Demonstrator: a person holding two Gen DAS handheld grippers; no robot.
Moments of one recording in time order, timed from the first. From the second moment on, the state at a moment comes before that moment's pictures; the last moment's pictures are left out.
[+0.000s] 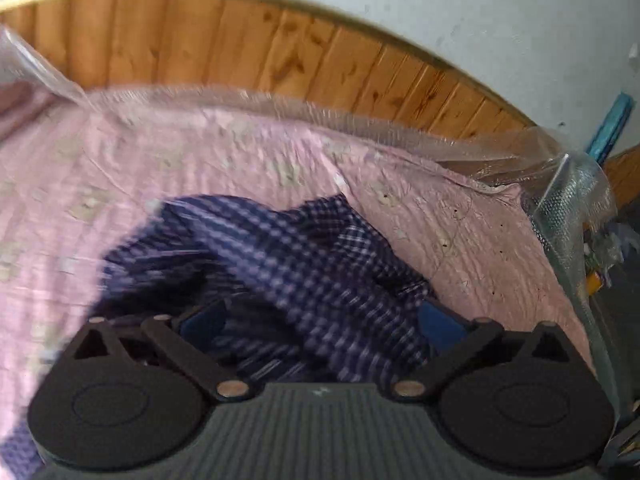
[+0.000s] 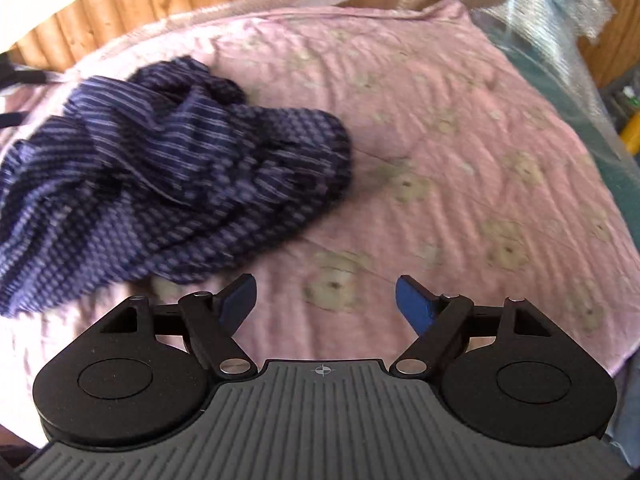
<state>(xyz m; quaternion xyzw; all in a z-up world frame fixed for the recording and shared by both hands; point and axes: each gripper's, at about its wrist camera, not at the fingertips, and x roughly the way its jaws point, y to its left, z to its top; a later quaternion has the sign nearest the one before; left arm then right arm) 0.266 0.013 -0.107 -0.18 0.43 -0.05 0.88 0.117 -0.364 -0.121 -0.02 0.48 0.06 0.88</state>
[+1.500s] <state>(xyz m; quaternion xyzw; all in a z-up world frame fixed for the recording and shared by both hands) 0.266 0.122 0.030 -0.14 0.27 -0.08 0.95 0.278 -0.338 -0.017 0.04 0.26 0.21 0.94</state>
